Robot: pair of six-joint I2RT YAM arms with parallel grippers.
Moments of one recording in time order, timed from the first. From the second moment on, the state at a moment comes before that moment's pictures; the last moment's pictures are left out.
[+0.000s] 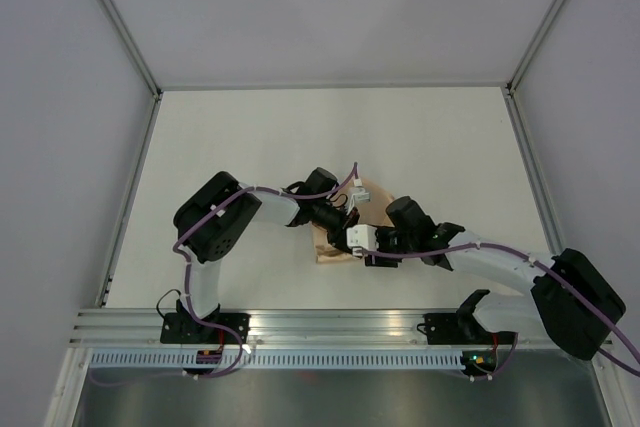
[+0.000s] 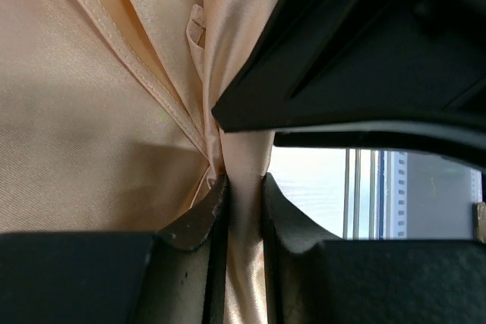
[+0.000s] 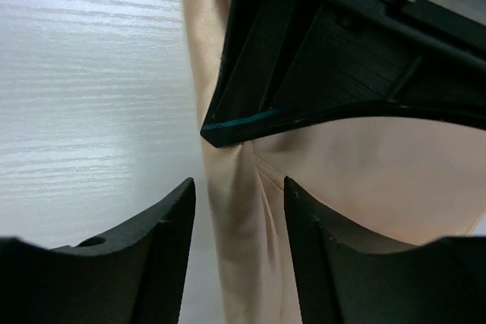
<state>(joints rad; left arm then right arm) -0.75 1.99 0.98 0.13 0.98 -0.03 0.71 1.21 0.50 -0.19 -0.39 -0.81</state>
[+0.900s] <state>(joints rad) -0.72 1.78 0.83 0.20 0.58 -0.11 0.74 1.35 0.56 -0.21 -0.39 -0.83</state>
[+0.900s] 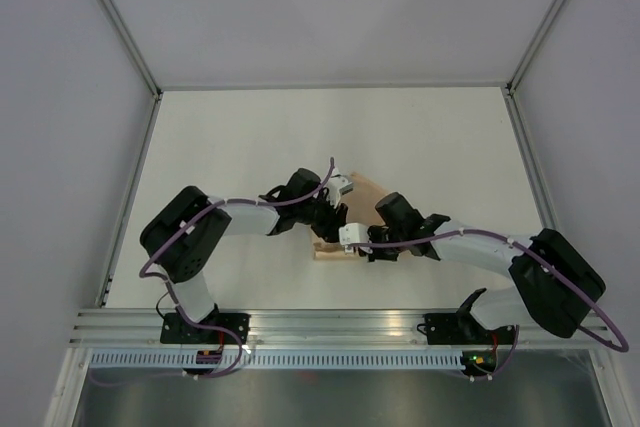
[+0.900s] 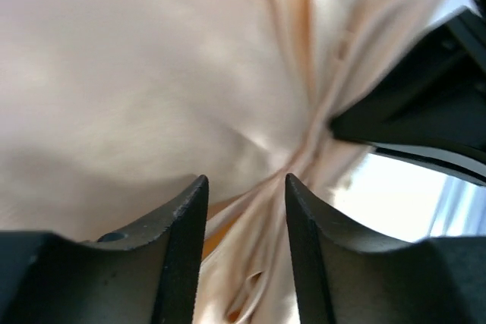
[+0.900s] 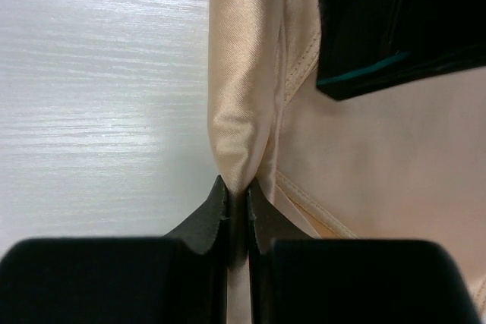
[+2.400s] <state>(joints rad) -1.28 1.73 0.71 0.46 -0.33 0.43 0.40 2.07 1.22 -1.07 -0.92 -0.99</state>
